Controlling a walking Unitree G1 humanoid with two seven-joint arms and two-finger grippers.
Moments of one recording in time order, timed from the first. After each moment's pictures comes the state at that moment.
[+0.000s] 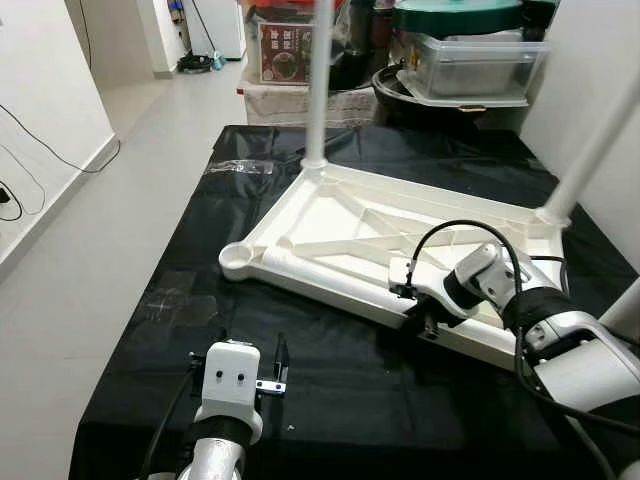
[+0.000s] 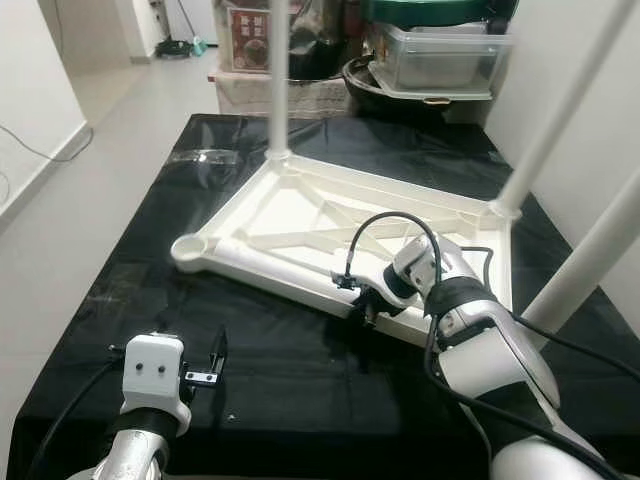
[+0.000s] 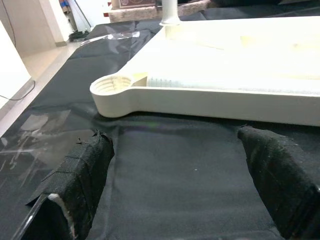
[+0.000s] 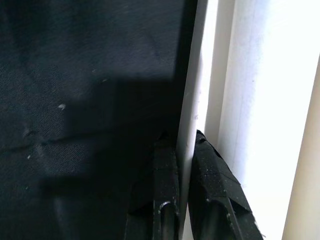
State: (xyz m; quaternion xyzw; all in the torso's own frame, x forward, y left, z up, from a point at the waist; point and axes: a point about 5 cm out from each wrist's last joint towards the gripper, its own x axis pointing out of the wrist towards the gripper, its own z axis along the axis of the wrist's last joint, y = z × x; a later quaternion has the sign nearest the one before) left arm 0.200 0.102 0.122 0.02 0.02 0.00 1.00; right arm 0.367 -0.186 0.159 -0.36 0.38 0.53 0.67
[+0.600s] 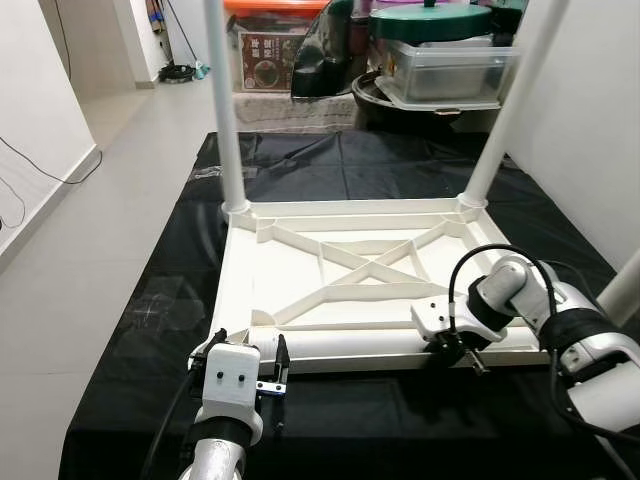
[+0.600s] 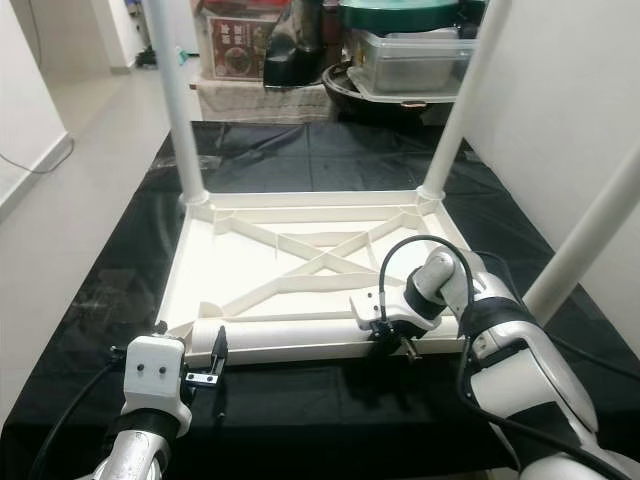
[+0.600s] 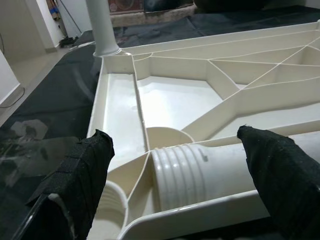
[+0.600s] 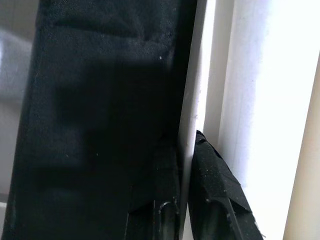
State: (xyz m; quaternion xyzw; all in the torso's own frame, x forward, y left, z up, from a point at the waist) left arm 0.201 0.102 0.120 0.02 0.02 0.00 1.00; right arm 0.342 -0.201 0.150 -0.43 0.31 0.65 0.54
